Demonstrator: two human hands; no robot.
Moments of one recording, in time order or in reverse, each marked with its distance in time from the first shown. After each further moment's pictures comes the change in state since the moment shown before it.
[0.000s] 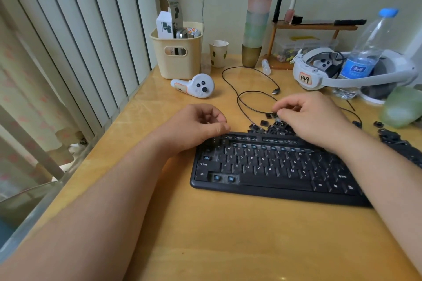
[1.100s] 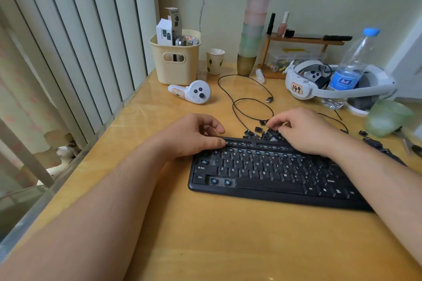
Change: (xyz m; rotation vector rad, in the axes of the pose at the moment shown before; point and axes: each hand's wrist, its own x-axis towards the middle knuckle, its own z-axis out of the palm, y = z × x) left_hand 0.001 -0.002 -0.002 0.055 -0.077 -0.047; right_hand 0.012 0.019 0.000 -0.269 -0.183 0.003
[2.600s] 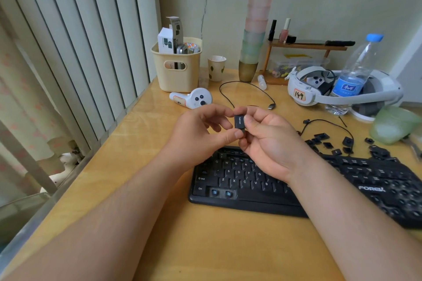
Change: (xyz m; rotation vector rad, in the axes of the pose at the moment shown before) left_hand -0.003 0.016 0.021 -0.209 0.357 0.390; right_hand -0.014 -0.083 0.036 1.560 -0.109 0.005
